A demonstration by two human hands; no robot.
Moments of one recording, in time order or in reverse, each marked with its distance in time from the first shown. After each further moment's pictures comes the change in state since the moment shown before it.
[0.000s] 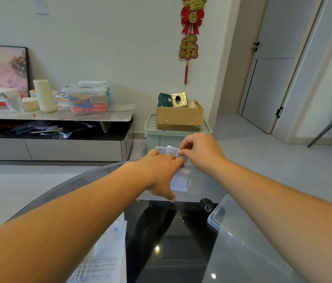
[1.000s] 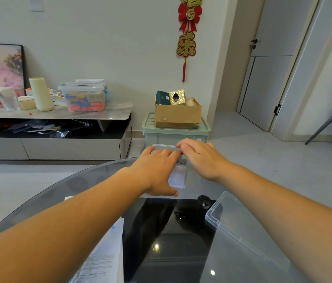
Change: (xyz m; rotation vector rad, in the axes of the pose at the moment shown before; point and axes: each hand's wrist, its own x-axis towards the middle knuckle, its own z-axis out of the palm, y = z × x) left_hand 0.000 0.001 0.016 -0.063 0.162 -0.063; right_hand -0.023 0.015 -0.004 0.023 -0.207 -0.112
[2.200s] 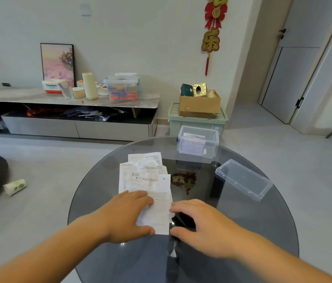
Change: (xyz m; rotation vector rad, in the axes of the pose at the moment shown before) left_hand -0.298 0.048 -0.022 -0.288 -0.247 -0.178; right_hand -0.259 -0.158 0.028 0.064 -0.373 -0.135
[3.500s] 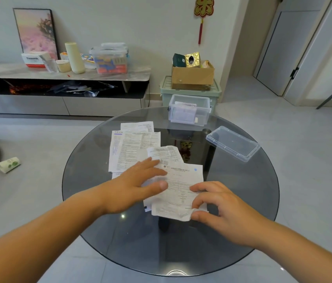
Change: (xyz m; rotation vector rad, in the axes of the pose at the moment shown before) left_hand -0.023 0.041 0.005 -0.584 -0.084 -0.004; right_hand -0.075 0.032 0.027 0.074 0.036 0.105
